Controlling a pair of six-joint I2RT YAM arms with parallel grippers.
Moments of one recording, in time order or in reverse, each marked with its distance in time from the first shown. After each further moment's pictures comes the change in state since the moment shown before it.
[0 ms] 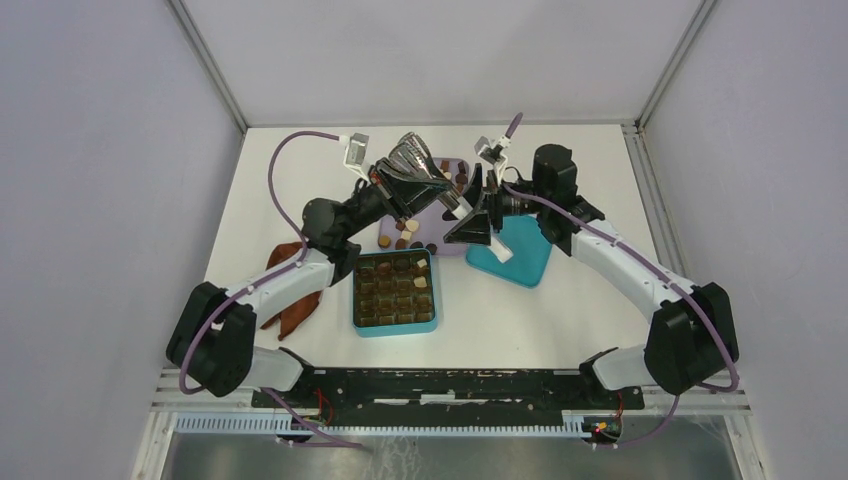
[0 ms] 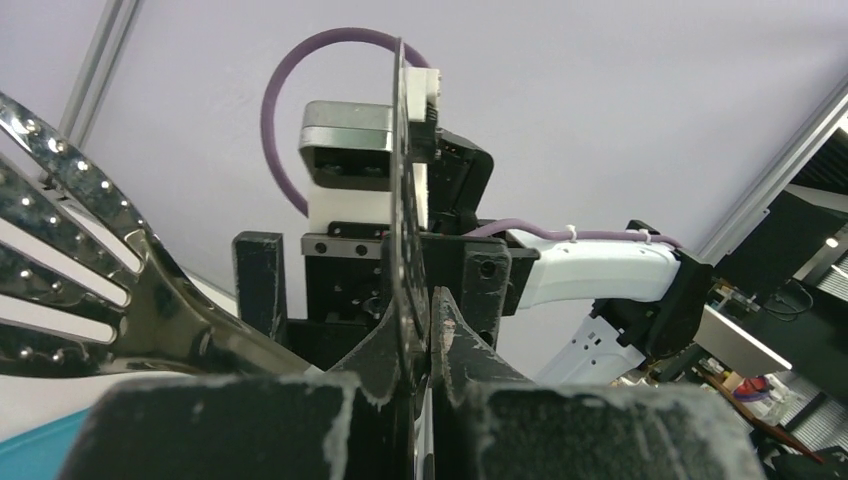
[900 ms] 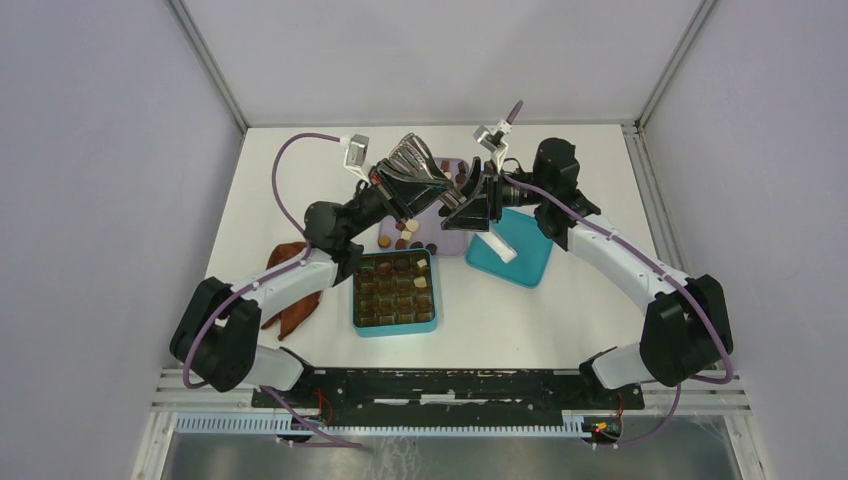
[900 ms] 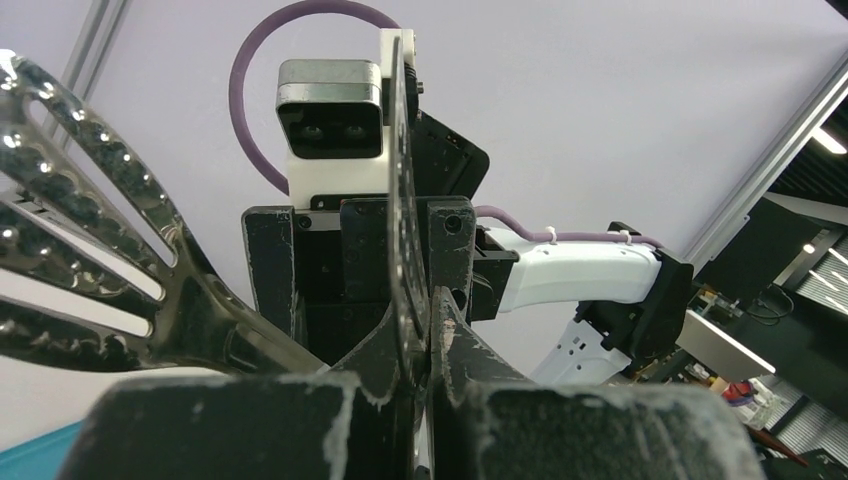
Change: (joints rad) left arm -0.006 0.032 -0.004 0.085 -0.012 -0.039; right arm 0.007 0.059 0.039 0.192 -0.044 0.237
